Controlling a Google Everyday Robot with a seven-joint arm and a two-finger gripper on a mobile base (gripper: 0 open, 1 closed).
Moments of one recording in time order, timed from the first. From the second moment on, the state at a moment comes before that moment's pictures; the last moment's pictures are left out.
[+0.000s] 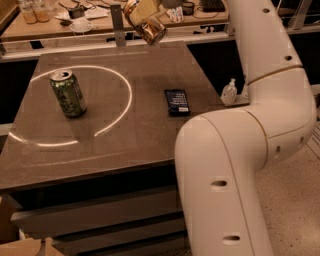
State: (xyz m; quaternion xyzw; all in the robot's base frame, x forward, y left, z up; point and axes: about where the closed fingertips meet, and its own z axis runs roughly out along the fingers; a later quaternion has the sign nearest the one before) arm 0.764 0.027 1.024 -0.41 0.81 0.23 0.36
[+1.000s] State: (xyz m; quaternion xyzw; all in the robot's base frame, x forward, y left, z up) arm 0.753 0.058 0.971 -0.45 0.72 0.34 0.40
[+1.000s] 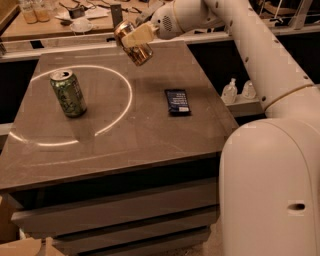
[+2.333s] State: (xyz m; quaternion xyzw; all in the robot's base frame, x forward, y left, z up) arm 0.704 0.105 1.063 -0.45 0.61 0.47 0.45
